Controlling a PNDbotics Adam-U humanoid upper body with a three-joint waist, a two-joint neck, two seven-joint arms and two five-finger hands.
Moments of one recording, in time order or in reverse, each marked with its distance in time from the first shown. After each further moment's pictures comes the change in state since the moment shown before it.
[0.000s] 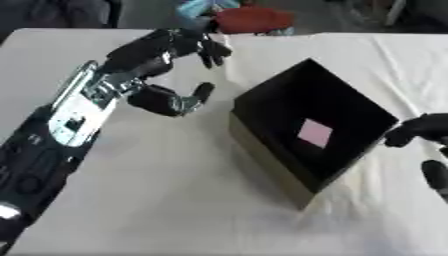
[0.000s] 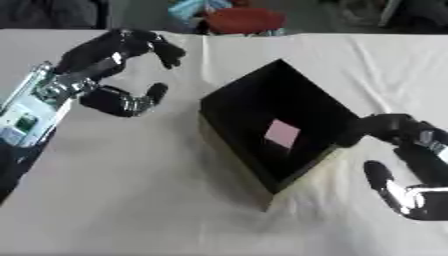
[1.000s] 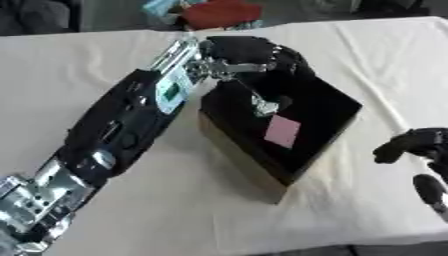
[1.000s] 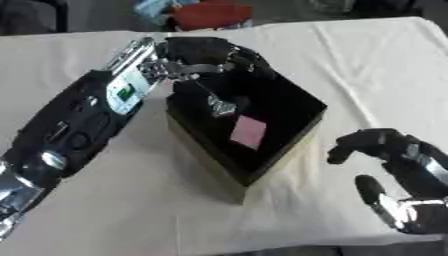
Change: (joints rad) left arm -0.420 -0.226 -0.214 0.463 -0.304 -0.137 -0.244; right arm 0.028 0.068 0.071 0.001 -0.036 0.083 0.083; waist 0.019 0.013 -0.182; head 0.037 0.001
